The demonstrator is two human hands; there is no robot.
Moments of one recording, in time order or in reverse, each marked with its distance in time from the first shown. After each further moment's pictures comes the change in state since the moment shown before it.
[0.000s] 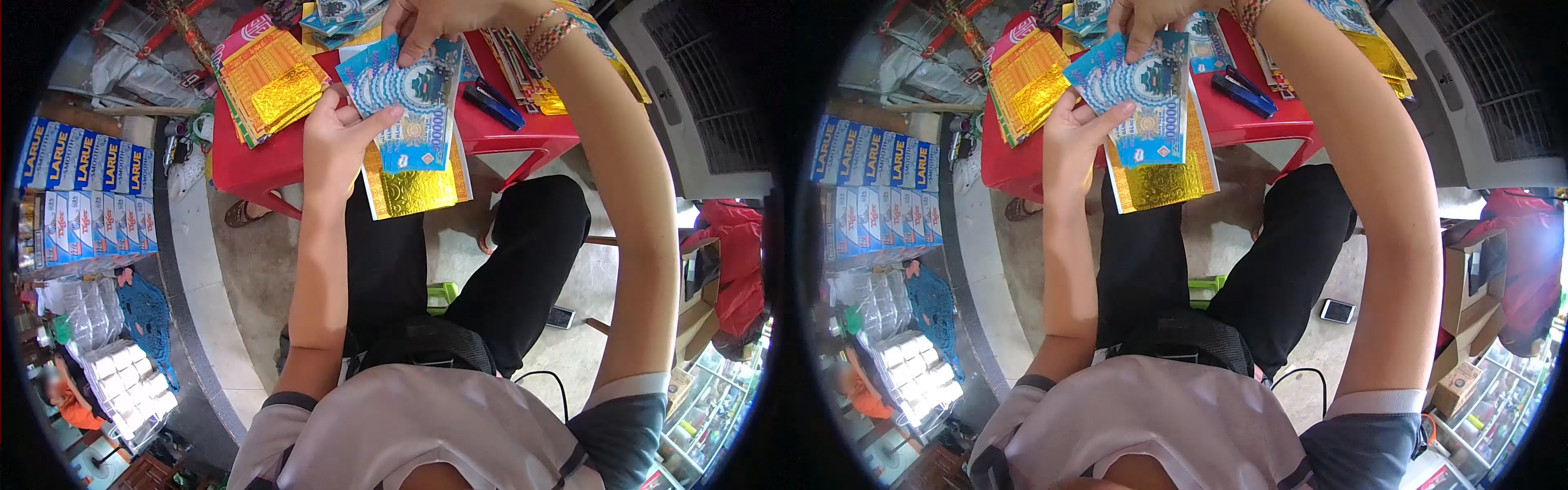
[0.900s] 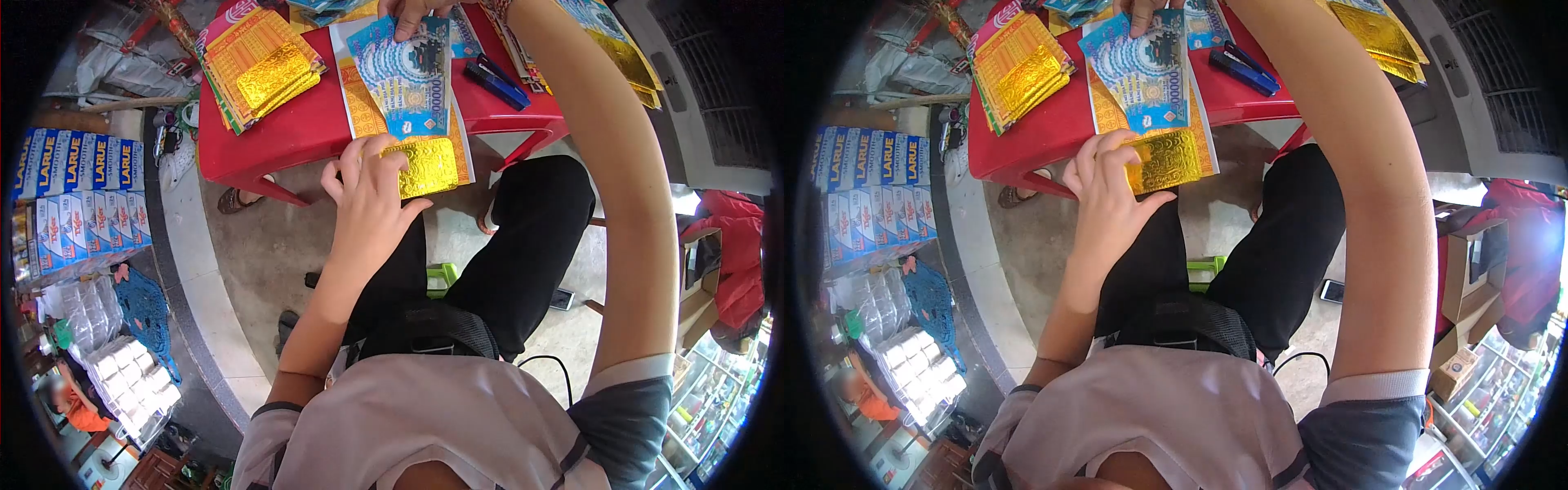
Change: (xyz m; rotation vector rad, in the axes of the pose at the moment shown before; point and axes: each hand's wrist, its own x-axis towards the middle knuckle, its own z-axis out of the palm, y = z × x) left_hand -0.087 -0.021 0.003 1.321 -0.203 0.413; right_hand 0.046 0.056 0.005 0.055 -0.093 0.204
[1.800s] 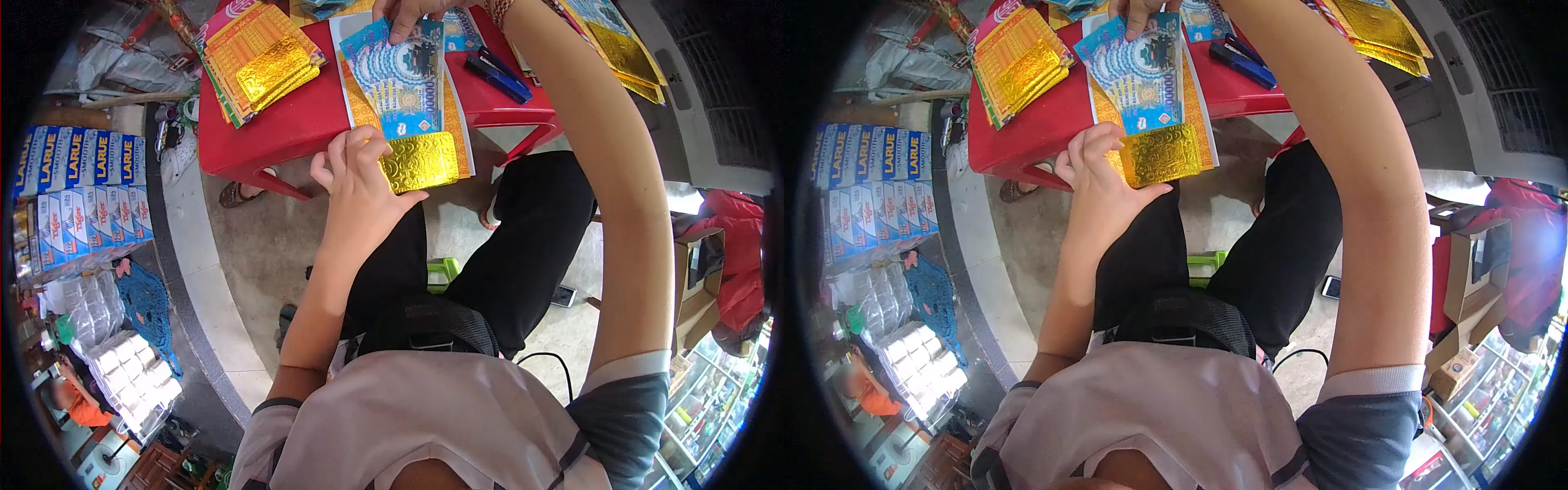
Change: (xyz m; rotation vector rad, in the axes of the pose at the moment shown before) left_hand -0.001 -0.013 0.009 0.009 0.109 0.000; right_hand 0.004 0.005 0.015 -0.011 0.015 -0.105
